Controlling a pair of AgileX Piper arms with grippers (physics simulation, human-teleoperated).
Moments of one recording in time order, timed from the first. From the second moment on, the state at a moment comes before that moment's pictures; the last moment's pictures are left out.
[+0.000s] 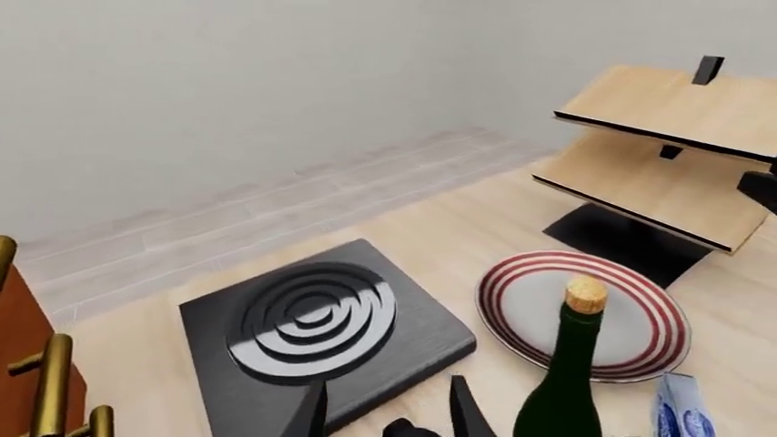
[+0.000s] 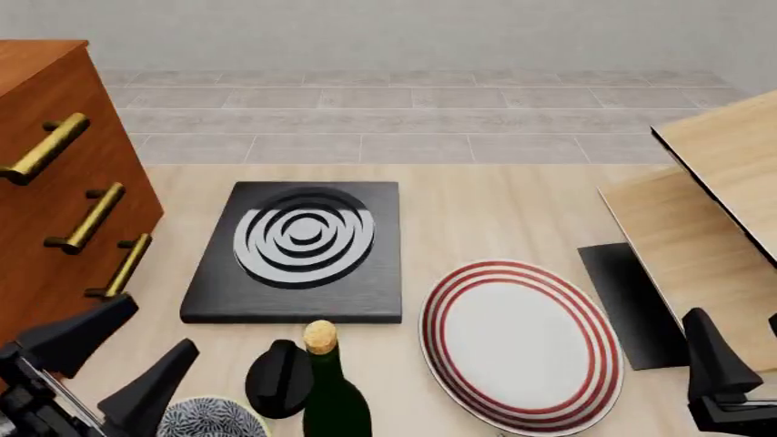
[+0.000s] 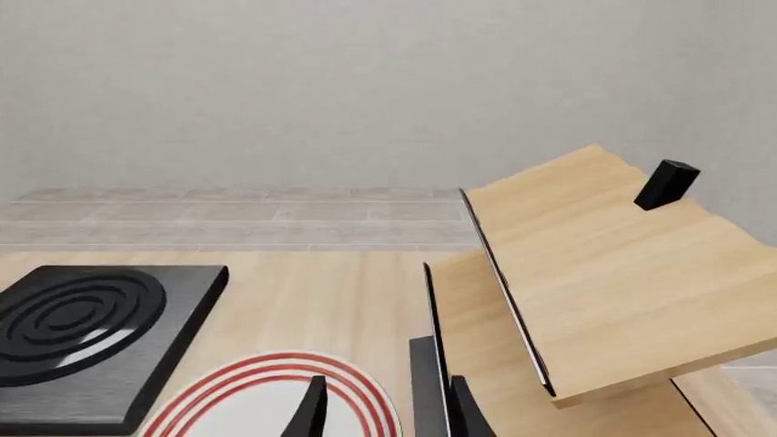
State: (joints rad) left arm -0.56 0.22 -0.07 -0.10 0.07; right arm 0.00 0.02 -0.01 -0.01 0.00
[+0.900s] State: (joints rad) left arm -0.82 0.72 -0.02 -0.59 0.03; right arm 0.00 0.02 -0.01 -0.02 0.00
